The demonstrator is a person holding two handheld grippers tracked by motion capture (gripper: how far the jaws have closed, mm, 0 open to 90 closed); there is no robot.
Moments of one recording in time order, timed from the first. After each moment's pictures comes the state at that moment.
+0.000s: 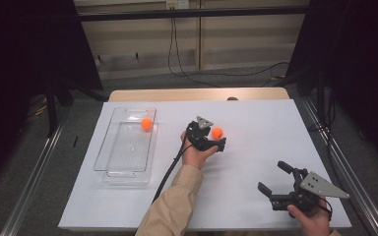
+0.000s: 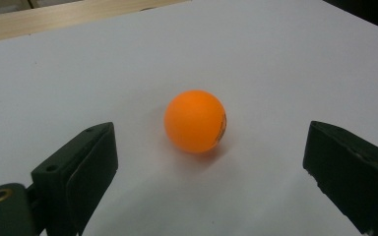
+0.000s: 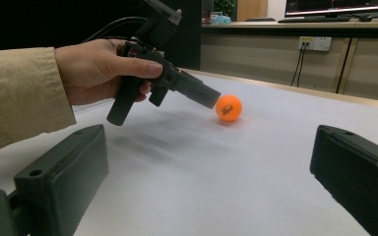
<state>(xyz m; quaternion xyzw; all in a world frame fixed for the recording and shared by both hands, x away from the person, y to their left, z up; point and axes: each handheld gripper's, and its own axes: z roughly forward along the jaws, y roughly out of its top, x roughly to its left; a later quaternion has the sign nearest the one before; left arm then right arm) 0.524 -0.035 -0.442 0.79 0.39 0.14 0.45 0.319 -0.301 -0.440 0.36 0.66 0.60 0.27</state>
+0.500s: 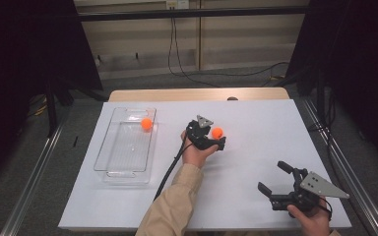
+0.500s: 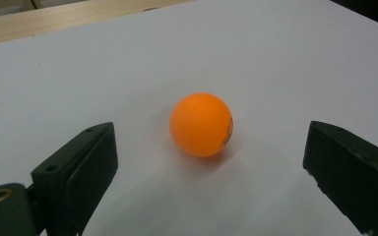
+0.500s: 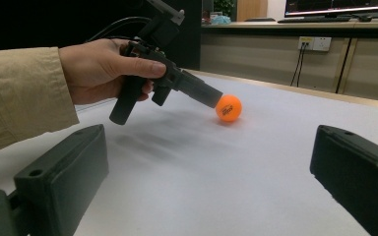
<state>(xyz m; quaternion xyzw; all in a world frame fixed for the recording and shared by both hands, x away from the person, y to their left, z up) 0.528 -0.034 -0.442 0.80 0.38 0.15 0.44 0.319 -0.301 -0.440 0.36 0.66 0.60 0.28</state>
